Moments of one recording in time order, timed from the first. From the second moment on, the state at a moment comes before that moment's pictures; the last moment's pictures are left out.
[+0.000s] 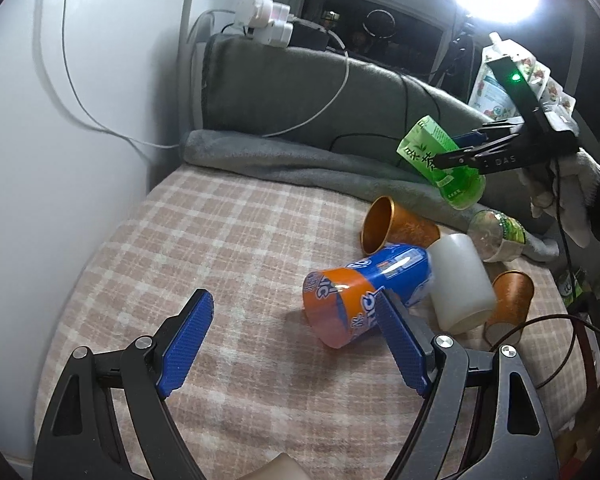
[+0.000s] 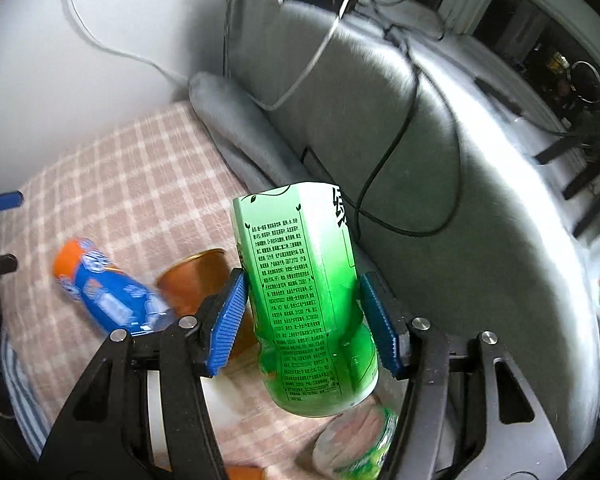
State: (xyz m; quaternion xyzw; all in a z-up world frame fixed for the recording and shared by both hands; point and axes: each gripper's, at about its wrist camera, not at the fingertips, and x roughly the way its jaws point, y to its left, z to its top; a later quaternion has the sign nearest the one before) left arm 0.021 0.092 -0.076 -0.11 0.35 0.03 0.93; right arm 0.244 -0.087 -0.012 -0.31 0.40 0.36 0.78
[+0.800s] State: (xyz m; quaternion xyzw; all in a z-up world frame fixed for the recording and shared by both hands) left arm -0.017 0.045 -0.069 -0.13 0.36 -0.06 0.92; right arm 0.050 -0.198 -0.049 0.13 0.47 0.36 0.79
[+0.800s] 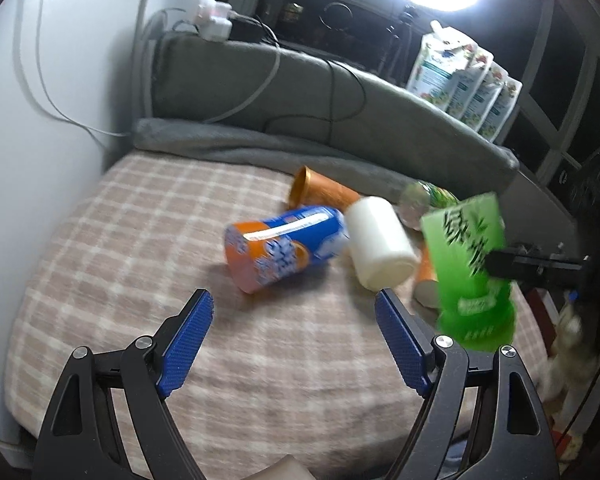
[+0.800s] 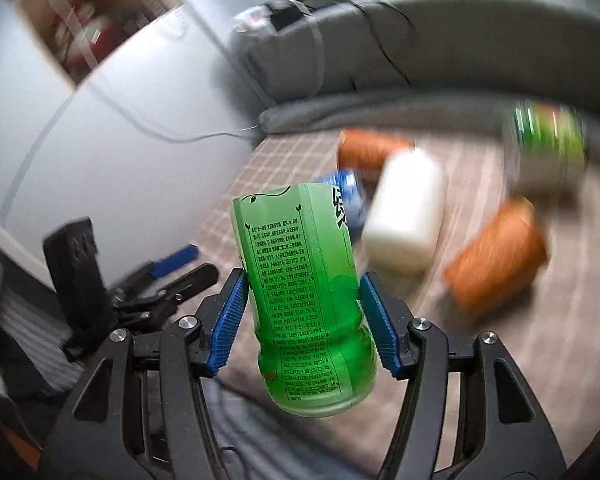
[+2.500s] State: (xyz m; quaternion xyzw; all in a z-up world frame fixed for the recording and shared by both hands) left arm 0.068 -0.048 -0.125 -0.28 0.53 -0.19 0.78; right arm -0.055 -0.351 -0.091 0.19 0.38 0.12 0.90
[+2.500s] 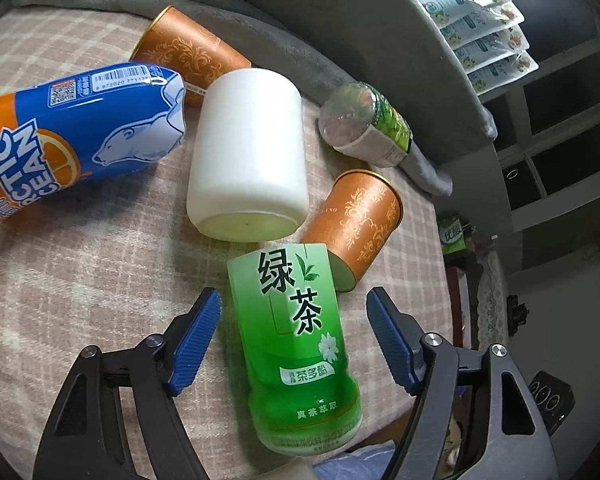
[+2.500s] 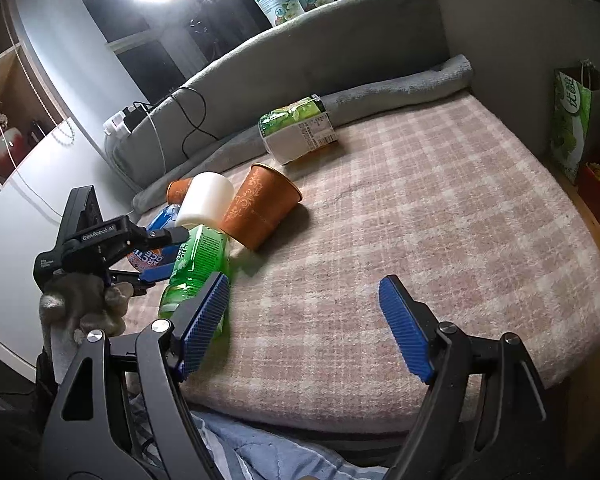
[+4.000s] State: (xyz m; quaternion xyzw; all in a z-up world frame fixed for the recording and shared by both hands) left arm 0.022 -0.085 -0.076 -0.03 0.36 -0.14 0.92; right arm -0.048 -0.327 -0.080 0.17 0.37 0.11 0.91
